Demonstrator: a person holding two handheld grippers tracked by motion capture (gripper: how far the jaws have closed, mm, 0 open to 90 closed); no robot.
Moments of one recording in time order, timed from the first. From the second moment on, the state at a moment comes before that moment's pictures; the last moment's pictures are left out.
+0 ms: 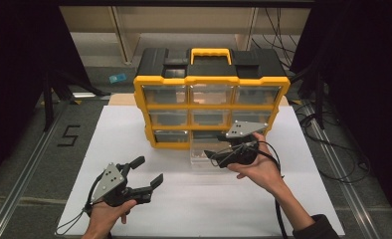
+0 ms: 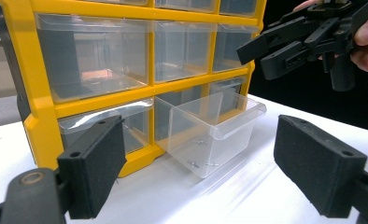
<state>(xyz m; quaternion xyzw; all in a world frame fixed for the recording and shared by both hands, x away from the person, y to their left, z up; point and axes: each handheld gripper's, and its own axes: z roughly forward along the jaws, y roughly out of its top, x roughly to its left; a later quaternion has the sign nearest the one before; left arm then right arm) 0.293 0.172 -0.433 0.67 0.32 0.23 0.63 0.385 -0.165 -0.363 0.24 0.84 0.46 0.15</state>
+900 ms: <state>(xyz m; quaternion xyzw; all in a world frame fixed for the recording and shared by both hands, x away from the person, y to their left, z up) 0.294 0.171 -0.433 0.67 0.32 0.22 0.63 0.366 -0.193 -0.372 0.26 0.80 0.52 0.16</state>
